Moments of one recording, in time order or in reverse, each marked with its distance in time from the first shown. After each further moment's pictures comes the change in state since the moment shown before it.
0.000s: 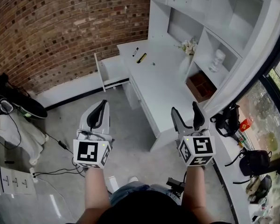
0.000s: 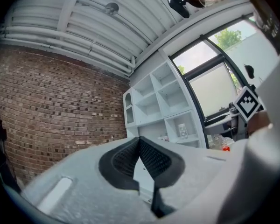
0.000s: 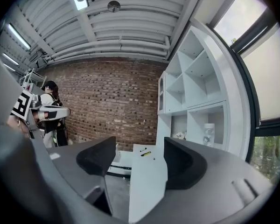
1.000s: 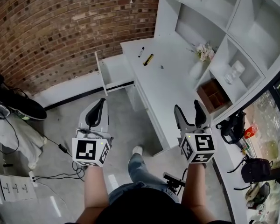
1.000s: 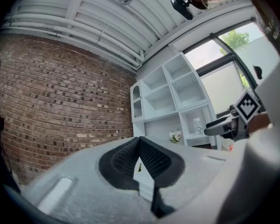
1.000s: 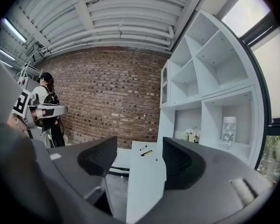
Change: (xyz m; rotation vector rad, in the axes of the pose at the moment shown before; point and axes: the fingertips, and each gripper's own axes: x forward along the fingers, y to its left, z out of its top) left arm 0.091 0.096 -0.062 -0.055 0.029 0.020; right arm 0.141 0.007 -0.023 -0.014 0.061 -0.011
